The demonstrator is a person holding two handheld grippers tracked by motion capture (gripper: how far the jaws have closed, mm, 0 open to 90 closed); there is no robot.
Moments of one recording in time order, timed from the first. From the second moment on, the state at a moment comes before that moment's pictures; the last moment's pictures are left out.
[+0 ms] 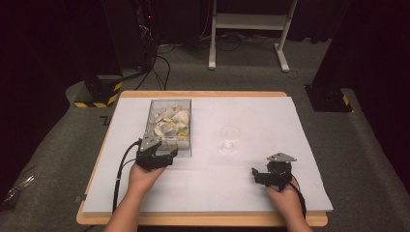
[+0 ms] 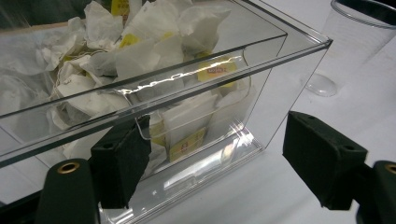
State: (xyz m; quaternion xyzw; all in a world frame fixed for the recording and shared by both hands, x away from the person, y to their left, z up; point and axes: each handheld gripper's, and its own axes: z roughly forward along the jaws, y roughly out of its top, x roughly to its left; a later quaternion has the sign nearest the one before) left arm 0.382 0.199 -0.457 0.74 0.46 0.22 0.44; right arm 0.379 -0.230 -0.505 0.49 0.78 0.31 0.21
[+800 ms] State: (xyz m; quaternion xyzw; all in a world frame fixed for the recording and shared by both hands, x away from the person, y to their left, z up) left arm 0.372 0.203 -0.460 0.73 0.46 0.23 0.45; right arm 0.379 -0.230 -0.505 0.49 0.78 0.31 0.21
